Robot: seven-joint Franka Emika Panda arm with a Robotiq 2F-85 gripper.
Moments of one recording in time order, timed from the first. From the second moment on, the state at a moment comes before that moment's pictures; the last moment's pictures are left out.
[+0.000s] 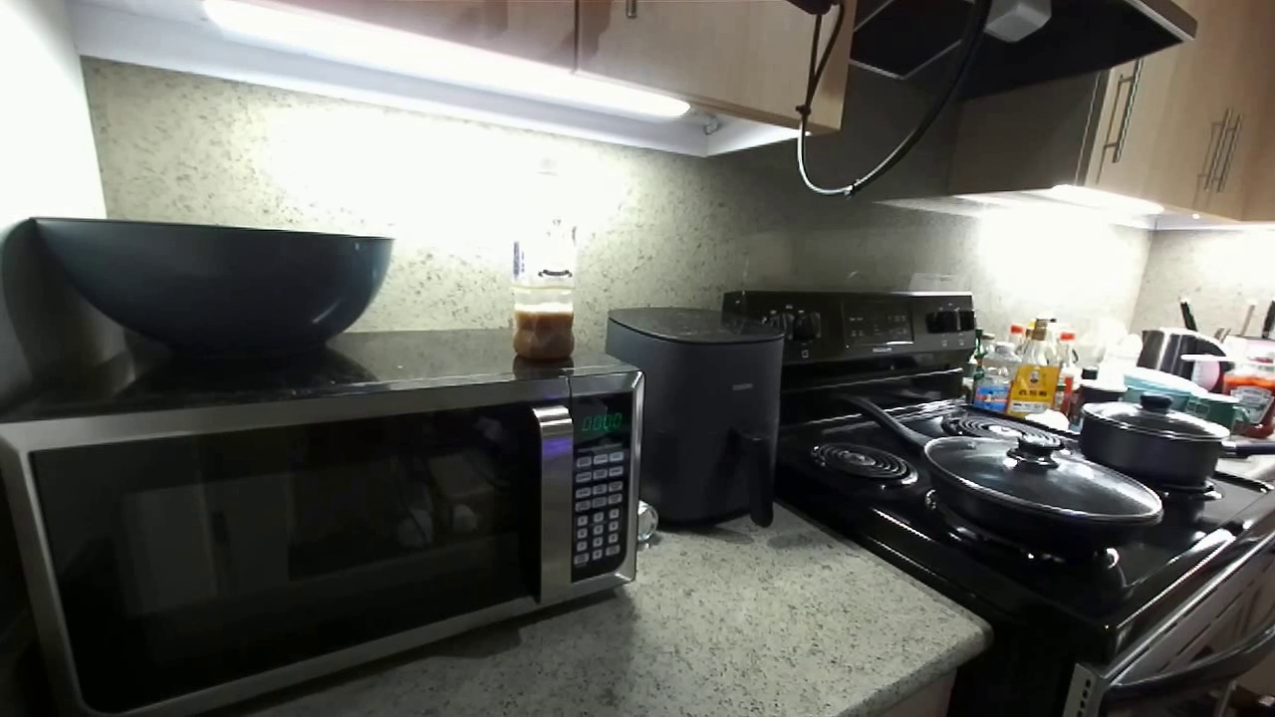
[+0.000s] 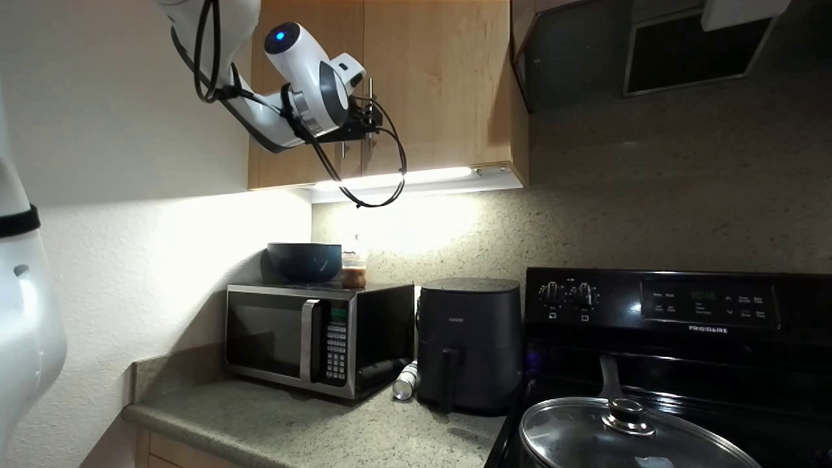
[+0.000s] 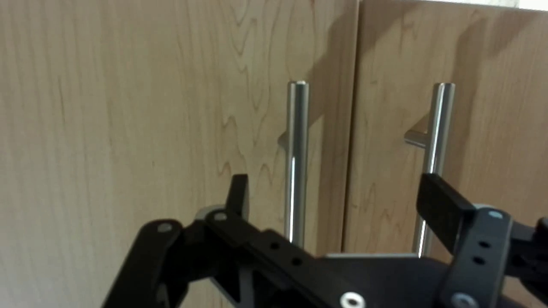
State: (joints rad) arm -0.48 -0.16 0.72 -1.86 -0.21 3.23 0.31
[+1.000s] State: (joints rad) arm -0.56 -0.09 0.75 -1.77 -0.22 3.22 0.31
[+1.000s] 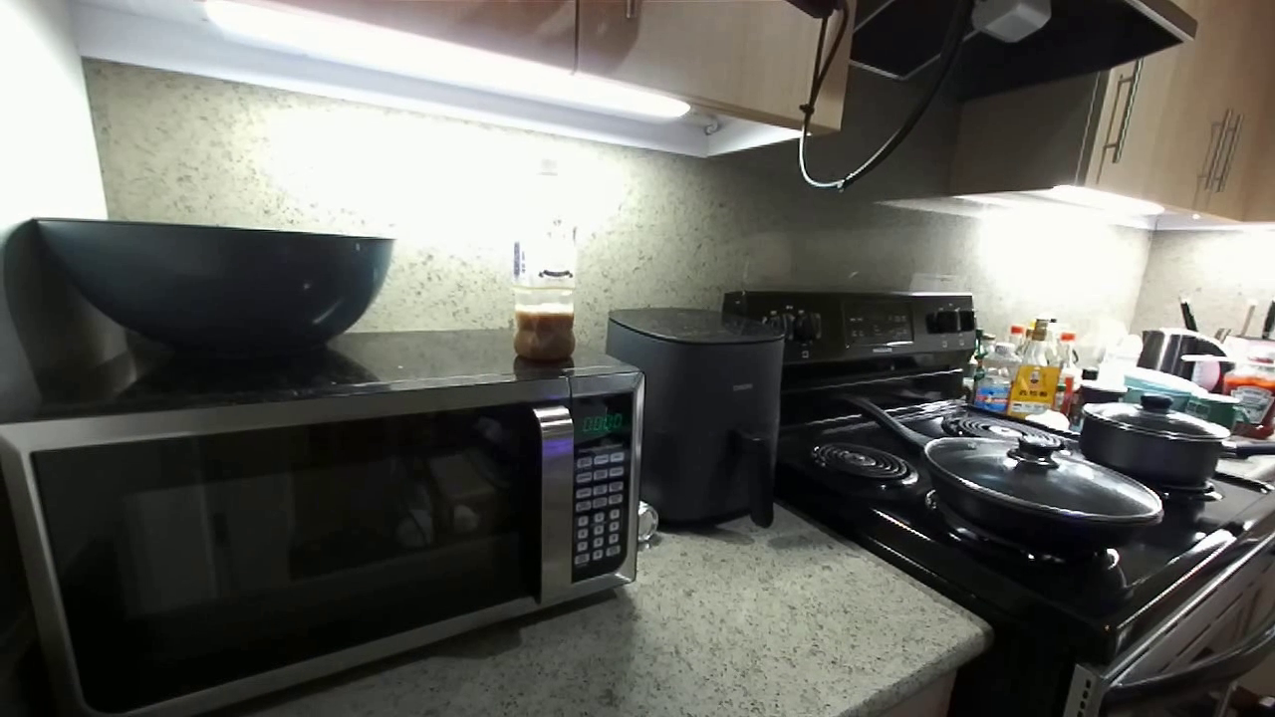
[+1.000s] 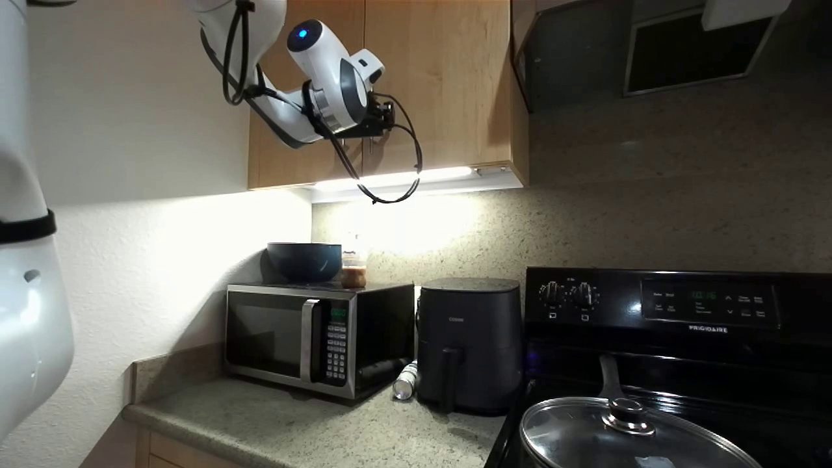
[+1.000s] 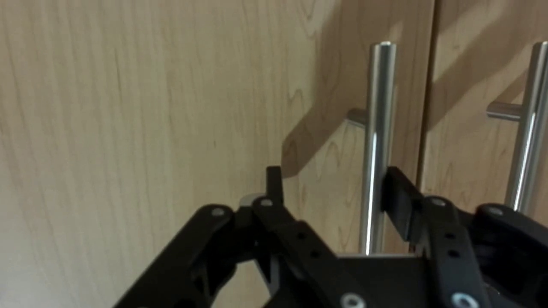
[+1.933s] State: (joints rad) arm -0.53 -0.08 0.77 -1.74 -0.19 3.16 0.28
